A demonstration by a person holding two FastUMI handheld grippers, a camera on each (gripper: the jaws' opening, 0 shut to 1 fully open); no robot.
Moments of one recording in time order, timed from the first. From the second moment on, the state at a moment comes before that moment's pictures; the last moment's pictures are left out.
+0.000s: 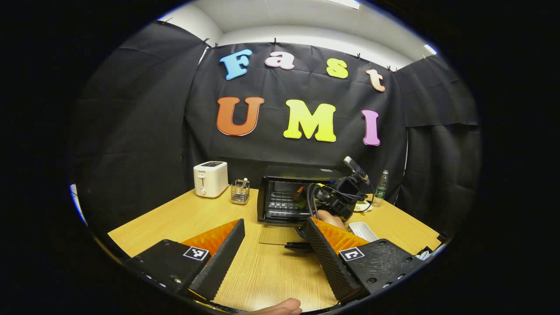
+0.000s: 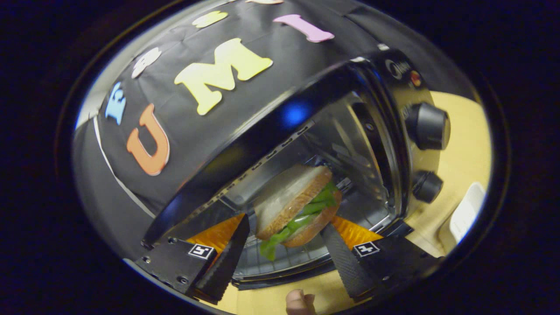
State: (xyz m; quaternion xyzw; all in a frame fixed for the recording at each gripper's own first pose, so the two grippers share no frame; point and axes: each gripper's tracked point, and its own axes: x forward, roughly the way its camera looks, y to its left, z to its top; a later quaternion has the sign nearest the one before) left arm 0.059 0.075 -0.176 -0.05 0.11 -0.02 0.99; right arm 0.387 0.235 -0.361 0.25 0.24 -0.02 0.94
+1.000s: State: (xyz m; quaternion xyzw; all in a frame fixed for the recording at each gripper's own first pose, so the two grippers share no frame) left arm 0.029 0.075 -0.167 -0.05 0.13 0.00 0.99; right arm 0.335 0.240 -0.368 -0.04 0.43 0.05 0.90
